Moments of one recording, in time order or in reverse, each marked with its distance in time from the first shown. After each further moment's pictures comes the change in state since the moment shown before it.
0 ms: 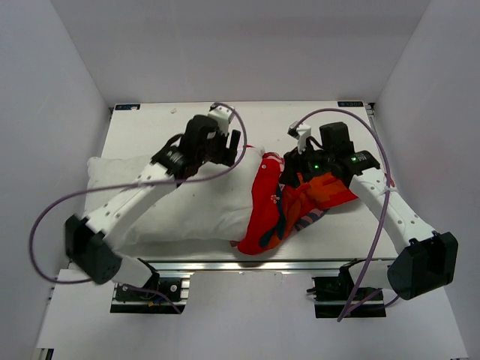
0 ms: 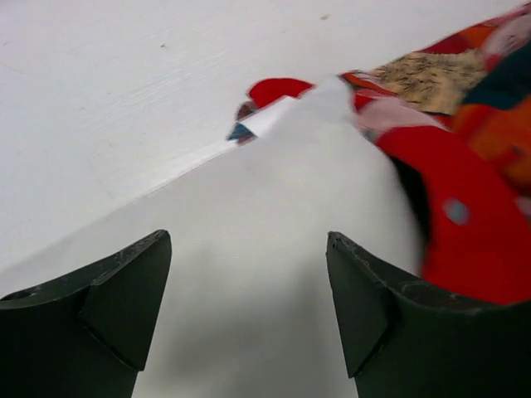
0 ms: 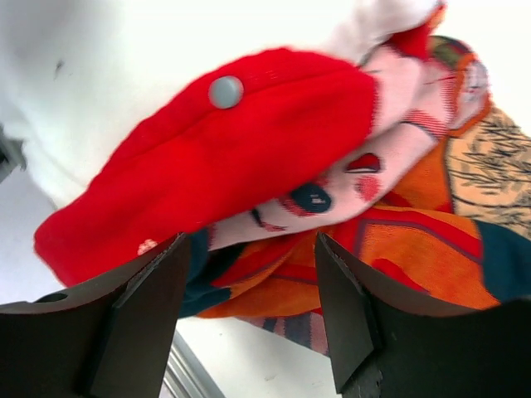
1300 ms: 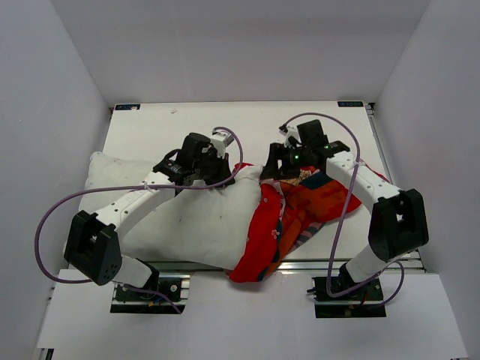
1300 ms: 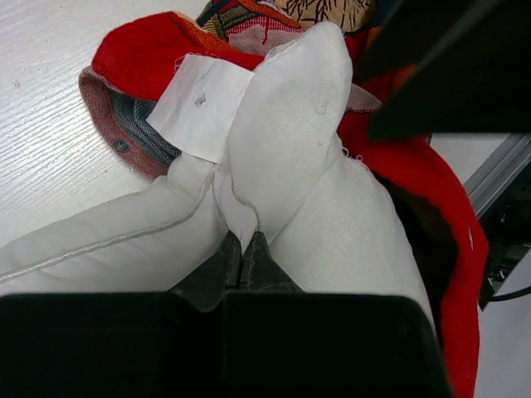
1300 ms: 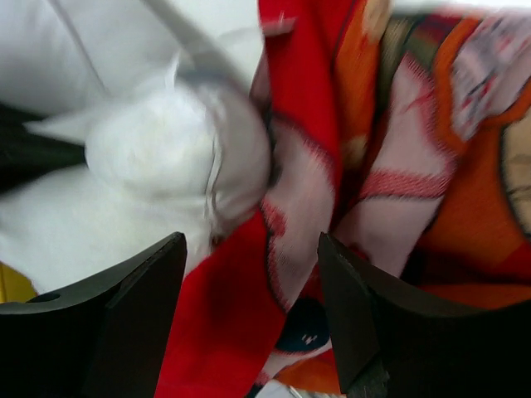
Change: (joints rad) left arm 0.125 0.065 -0.230 0.080 0.518 -0.113; right arm 0.012 0.291 0.079 0.116 -0.018 0.523
